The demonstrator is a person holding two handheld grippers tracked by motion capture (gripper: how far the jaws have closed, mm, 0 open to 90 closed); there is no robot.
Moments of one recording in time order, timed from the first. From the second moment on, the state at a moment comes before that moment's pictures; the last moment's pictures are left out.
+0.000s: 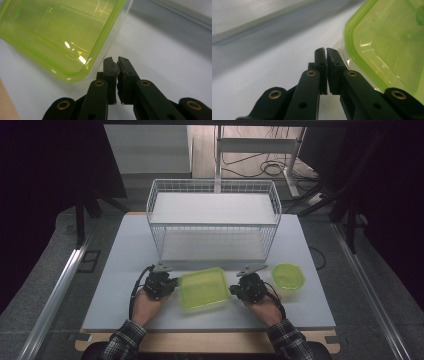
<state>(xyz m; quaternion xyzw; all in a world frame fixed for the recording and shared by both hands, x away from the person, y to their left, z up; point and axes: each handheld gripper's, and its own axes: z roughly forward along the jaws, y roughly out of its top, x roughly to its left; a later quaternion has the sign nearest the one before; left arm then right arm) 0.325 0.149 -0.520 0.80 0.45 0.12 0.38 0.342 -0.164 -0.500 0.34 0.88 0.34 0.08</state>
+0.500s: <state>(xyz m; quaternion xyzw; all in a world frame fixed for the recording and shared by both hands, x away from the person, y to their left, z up) 0.297 0.147 -0.524 0.81 0.44 0.08 0.37 0.341 -0.165 -0.504 0.34 0.88 0.33 0.09</state>
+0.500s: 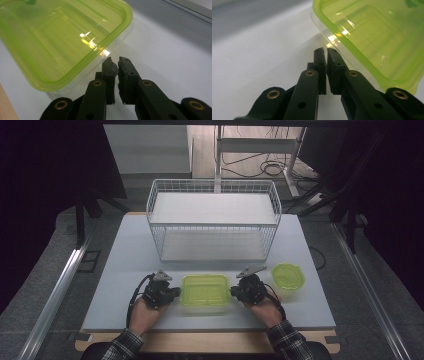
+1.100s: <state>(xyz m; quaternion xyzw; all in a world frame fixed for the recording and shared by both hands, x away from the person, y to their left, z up) 0.259 0.183 -0.516 0.80 0.45 0.13 0.38 0.313 -0.206 -0.487 0.35 0.85 0.38 0.12</state>
